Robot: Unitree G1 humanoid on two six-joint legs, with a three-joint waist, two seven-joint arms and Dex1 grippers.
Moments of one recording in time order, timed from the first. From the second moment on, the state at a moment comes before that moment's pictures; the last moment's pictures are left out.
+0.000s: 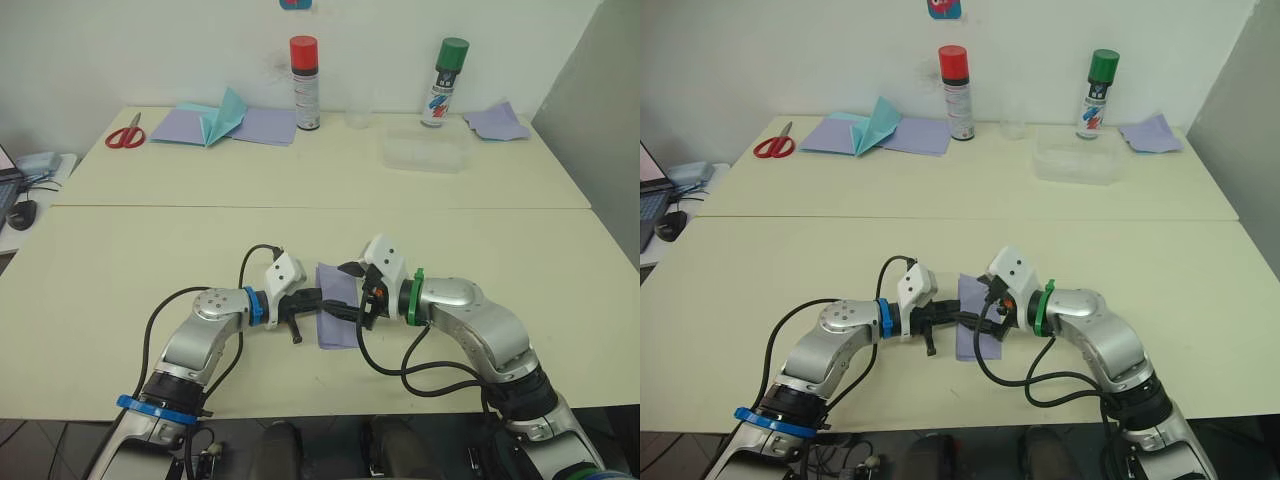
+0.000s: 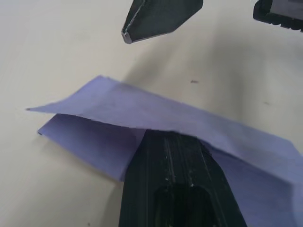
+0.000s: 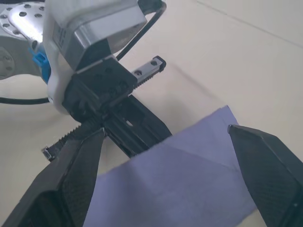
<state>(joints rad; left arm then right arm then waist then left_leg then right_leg) -0.35 0.48 -0.19 0.05 -0.27 0.31 -0.99 -0.45 -0.30 0.29 -0.33 0.28 0.81 0.69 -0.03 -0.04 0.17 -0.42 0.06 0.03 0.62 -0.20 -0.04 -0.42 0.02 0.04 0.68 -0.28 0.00</state>
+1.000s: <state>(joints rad) -0.40 0.42 -0.19 0.04 -0.28 0.33 -1.00 -0.45 -0.28 0.18 -0.41 0.37 1.16 0.48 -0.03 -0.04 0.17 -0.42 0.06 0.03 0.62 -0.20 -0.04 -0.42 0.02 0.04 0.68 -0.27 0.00</state>
